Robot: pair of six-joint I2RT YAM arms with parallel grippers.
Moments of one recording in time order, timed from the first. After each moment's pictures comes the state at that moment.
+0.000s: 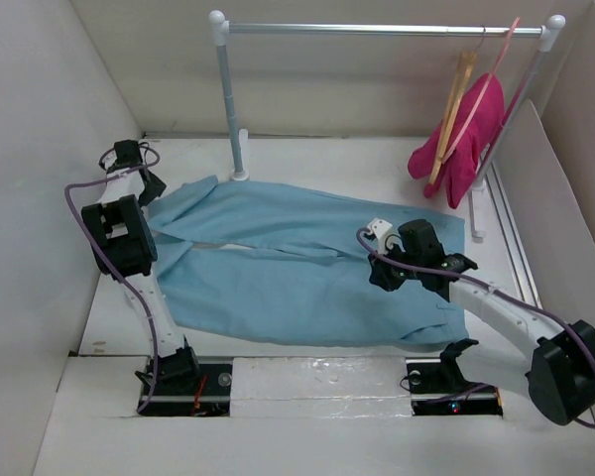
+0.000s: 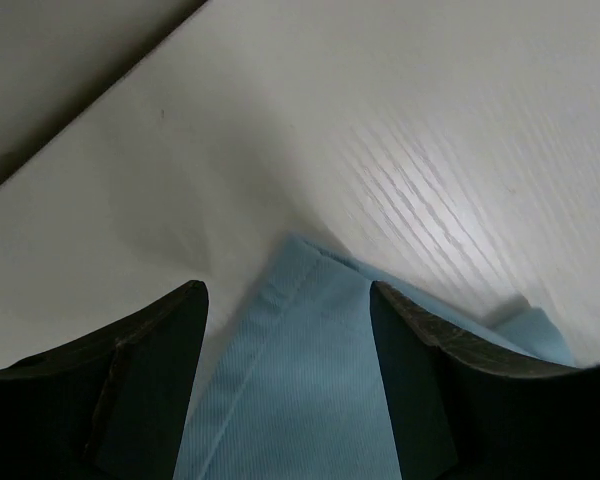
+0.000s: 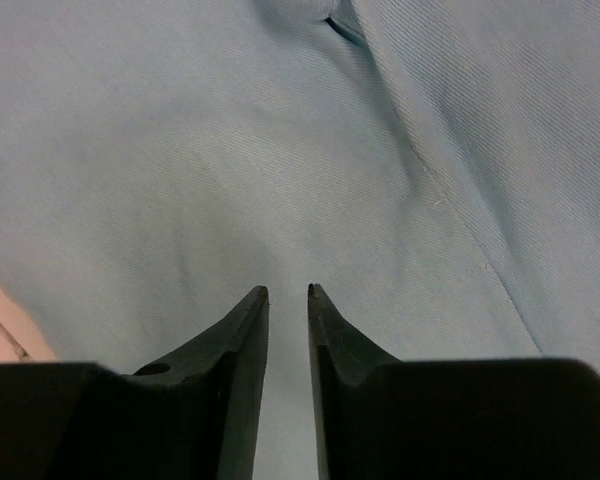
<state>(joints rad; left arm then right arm) 0.28 2.13 1.64 -0.50 -0.22 -0.58 0.48 1.11 0.65 -0.37 -0.33 -0.18</state>
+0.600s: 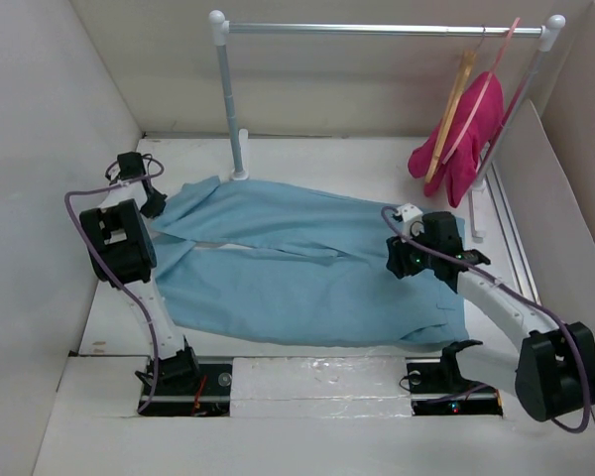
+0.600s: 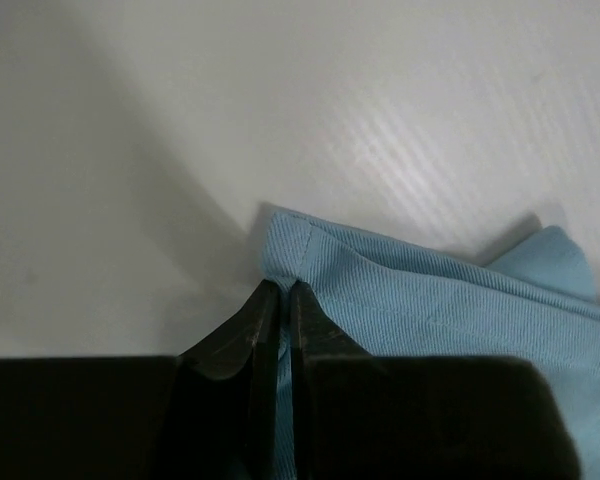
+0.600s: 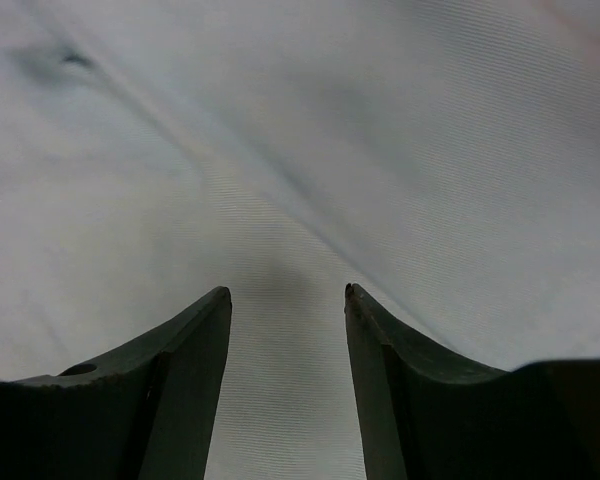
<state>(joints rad) 0.29 2.08 1.49 -0.41 -0.11 -0.60 0.30 1.14 0.64 -0.31 -0.26 -0.14</state>
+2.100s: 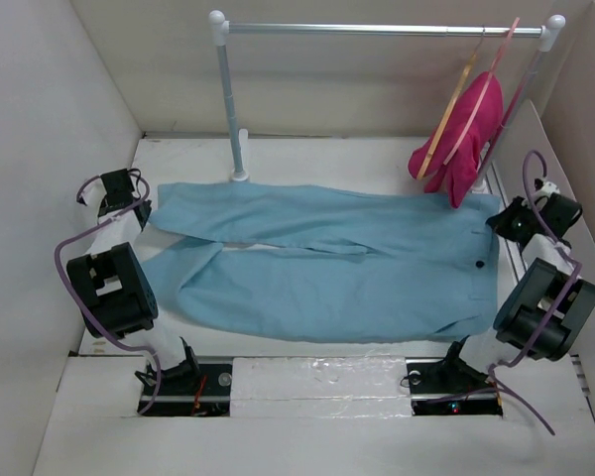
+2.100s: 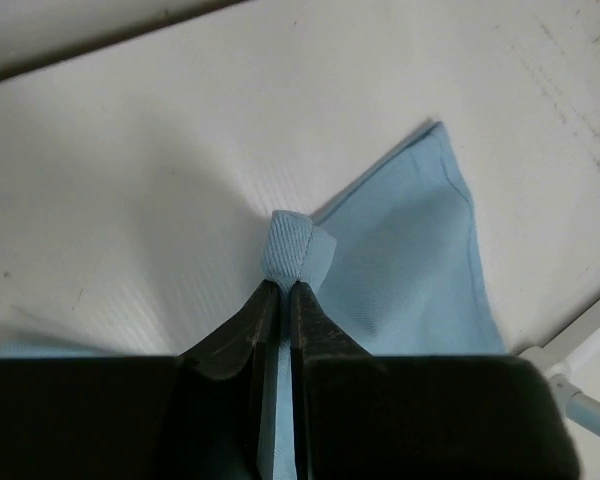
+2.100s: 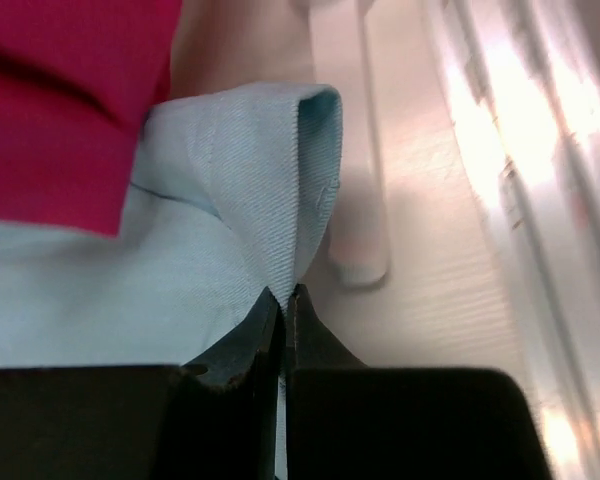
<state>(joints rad) 0.34 1.62 1.08 -0.24 -0.24 -0.87 -0.61 1.48 0.83 -0.02 -0.54 0.09</state>
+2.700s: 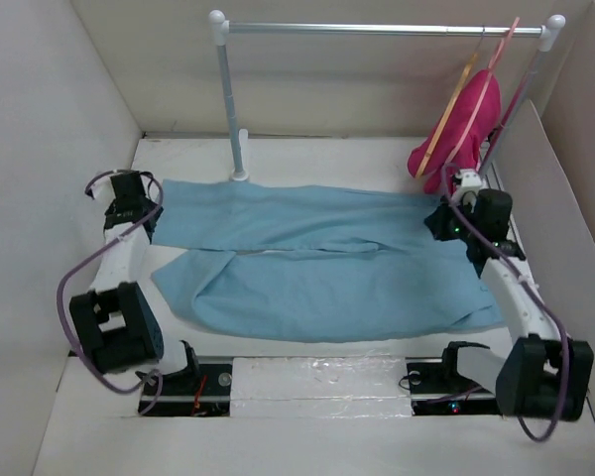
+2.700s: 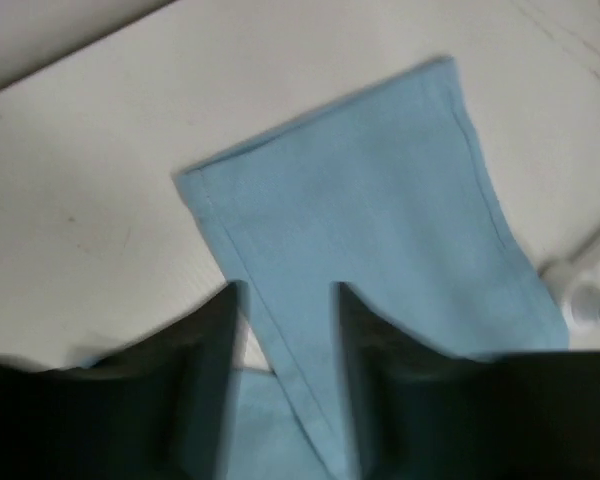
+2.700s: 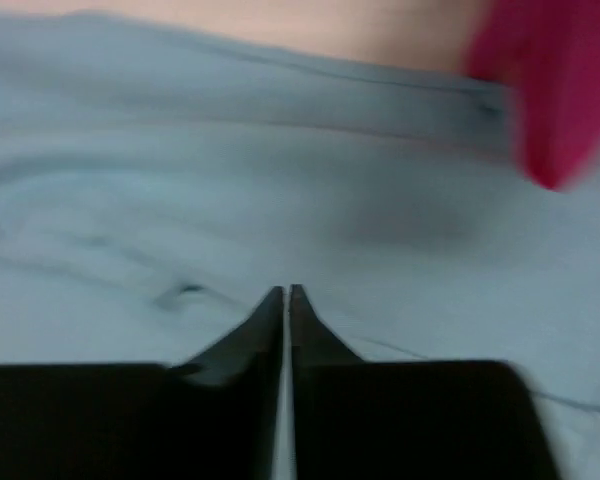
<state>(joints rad) 0.28 1.45 1.00 -0.32 -0.26 -0.76 -0.19 1.18 0.79 -0.16 -0.37 0.00</state>
